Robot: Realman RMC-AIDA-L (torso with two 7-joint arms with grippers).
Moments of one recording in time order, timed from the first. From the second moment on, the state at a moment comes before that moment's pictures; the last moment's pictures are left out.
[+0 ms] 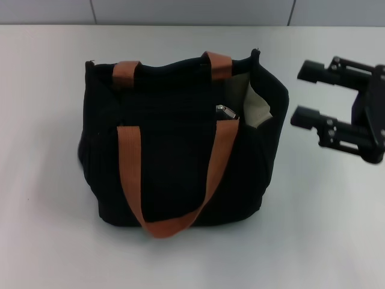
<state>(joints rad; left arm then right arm) -0.21 -2.07 -0.32 -0.04 1.73 1.95 0.13 0.21 2.08 -1.08 -1.03 -1.34 -1.77 1.31</state>
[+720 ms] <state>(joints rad) -0.20 -2.02 0.63 0.55 1.76 2.02 -0.77 0.17 2.08 -1.05 -0.93 -1.54 -1.88 1.20</state>
